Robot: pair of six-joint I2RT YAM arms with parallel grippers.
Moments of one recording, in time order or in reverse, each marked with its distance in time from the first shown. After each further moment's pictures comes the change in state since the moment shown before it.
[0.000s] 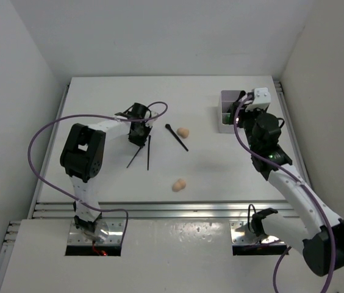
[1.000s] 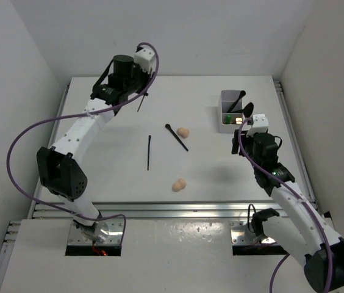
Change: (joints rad) left arm 0.010 -0.280 0.378 0.060 0.035 0.019; right arm -0.040 -0.194 -0.222 -0.287 -0.057 0.102
